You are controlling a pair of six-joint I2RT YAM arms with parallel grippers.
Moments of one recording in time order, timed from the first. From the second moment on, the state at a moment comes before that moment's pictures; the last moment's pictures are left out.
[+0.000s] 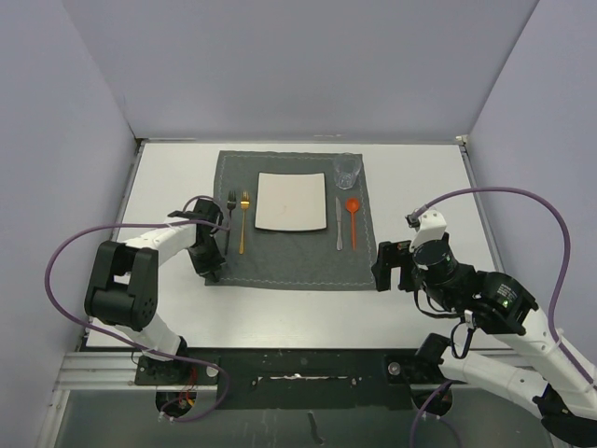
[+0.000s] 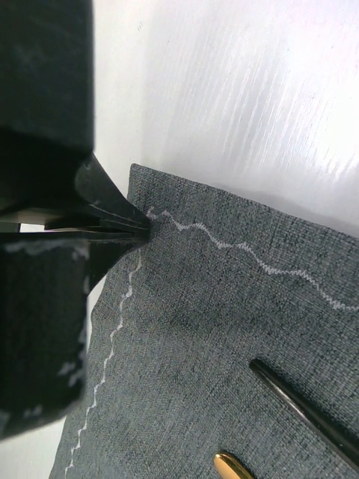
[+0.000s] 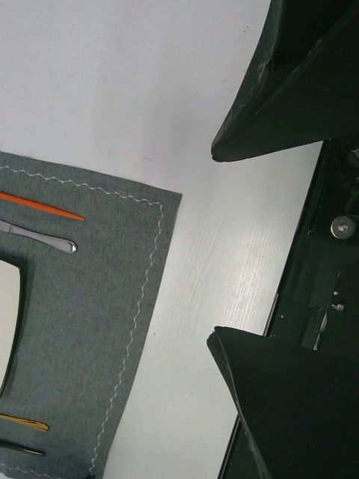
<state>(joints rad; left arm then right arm) -0.24 1.64 0.93 -0.77 -0.07 -0.66 0.87 0.73 1.08 -1.07 0.43 0.48</state>
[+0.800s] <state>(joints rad) -0.19 1.64 0.93 -0.78 -0.05 -0.67 0.87 0.70 1.09 -1.08 0.43 0.49</state>
